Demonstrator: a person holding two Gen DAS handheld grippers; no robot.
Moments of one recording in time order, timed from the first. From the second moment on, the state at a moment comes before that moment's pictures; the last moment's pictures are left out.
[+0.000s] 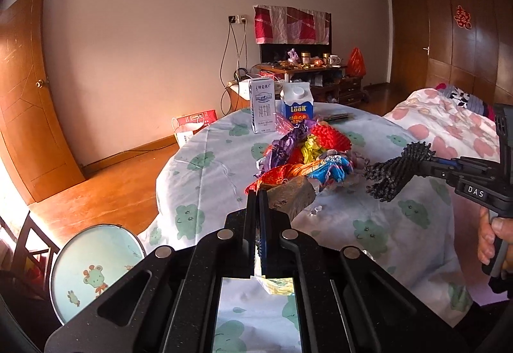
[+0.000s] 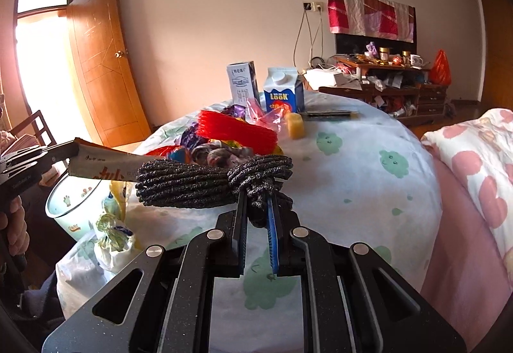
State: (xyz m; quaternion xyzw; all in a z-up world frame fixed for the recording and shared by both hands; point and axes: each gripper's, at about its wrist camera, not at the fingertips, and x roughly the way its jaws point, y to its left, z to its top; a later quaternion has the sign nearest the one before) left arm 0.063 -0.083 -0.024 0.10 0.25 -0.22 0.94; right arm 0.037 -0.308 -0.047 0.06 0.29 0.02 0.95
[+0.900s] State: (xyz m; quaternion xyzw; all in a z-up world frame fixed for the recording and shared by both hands) left arm 0.060 0.033 -0.014 0.06 0.24 -0.10 0.96; right arm 0.119 -0.202 -0.023 0.02 0.28 0.10 0.95
